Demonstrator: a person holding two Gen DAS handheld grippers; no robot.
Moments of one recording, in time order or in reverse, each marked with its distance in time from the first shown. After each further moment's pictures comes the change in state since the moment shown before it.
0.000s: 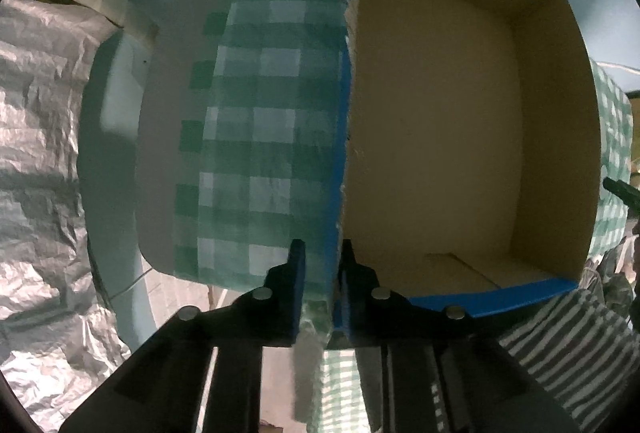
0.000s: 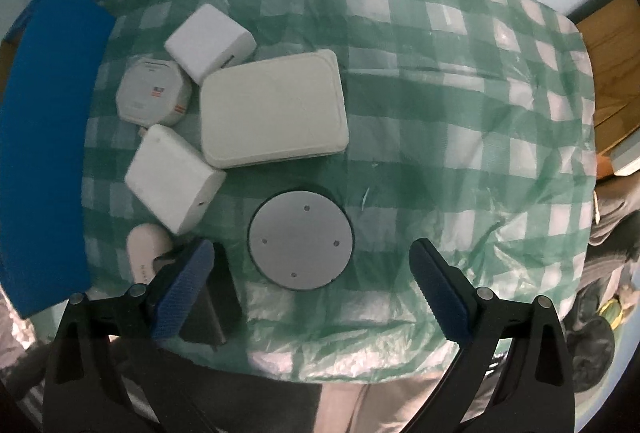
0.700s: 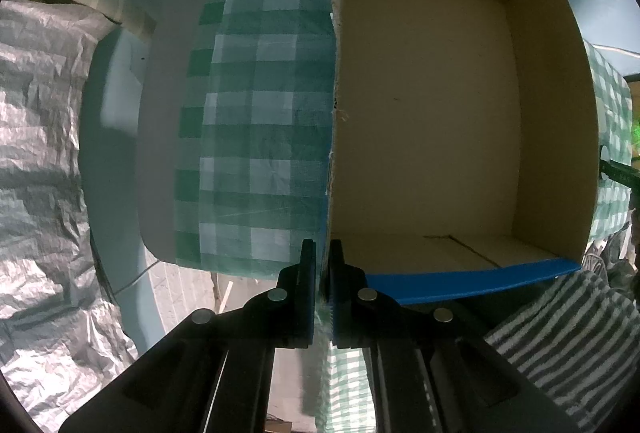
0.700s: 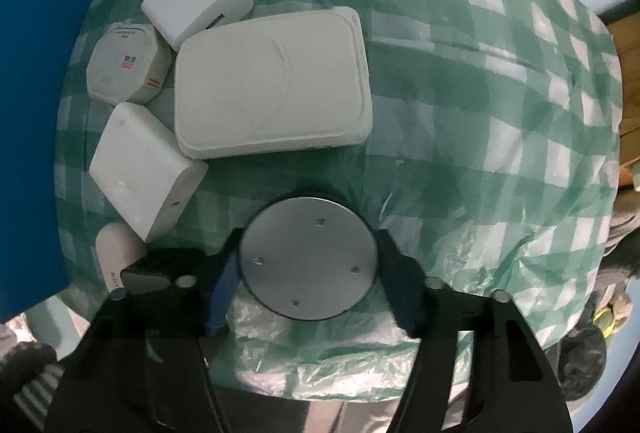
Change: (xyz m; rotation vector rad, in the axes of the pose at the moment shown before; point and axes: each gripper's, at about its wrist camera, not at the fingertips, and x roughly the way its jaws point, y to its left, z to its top) left arm -0.001 0.001 -0.013 0.034 0.015 0.002; right arm 0.055 0.002 0.026 -0.081 0.007 -0.004
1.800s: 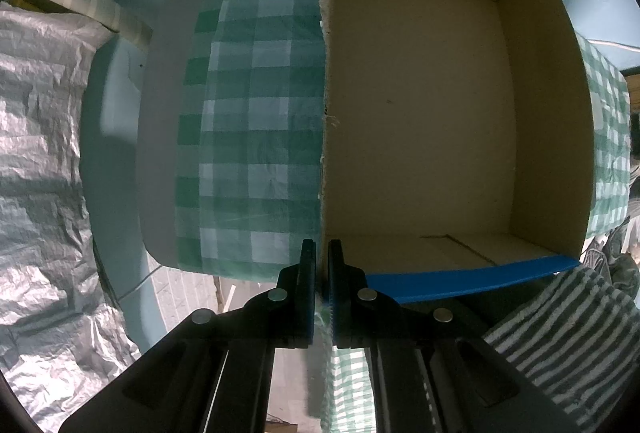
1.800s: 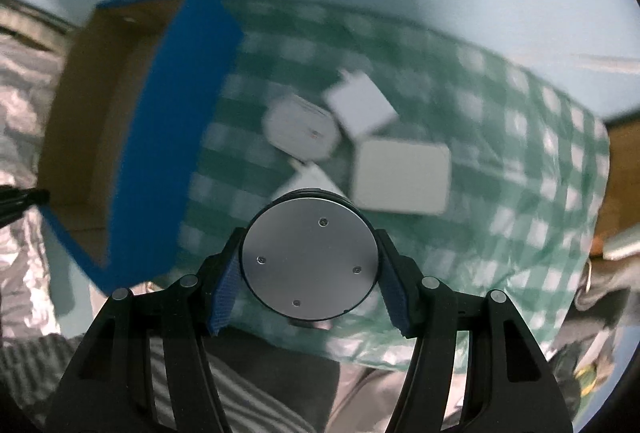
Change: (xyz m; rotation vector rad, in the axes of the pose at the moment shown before) left arm -0.002 -0.002 0.000 0.023 -0.015 -0.004; right arm -0.140 0.084 0.007 -0.197 -0.111 0.101
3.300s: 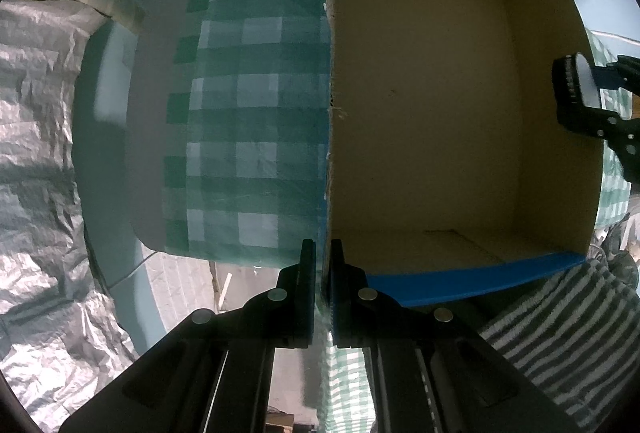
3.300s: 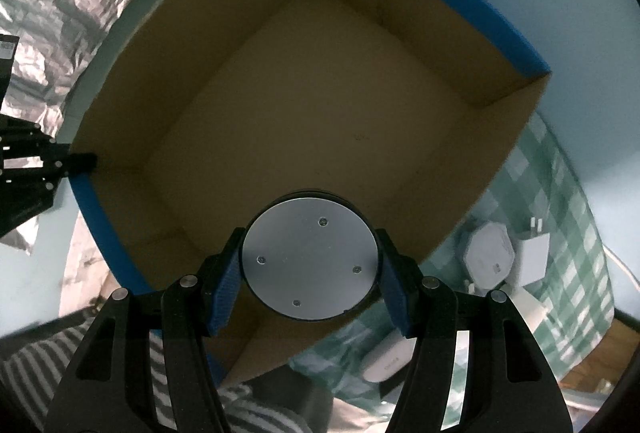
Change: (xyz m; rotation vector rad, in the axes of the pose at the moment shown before) left arm 0.009 -0.005 -0.009 -0.012 0.048 -0.011; right arm 0.061 0.166 0.037 -0.471 0.134 0.044
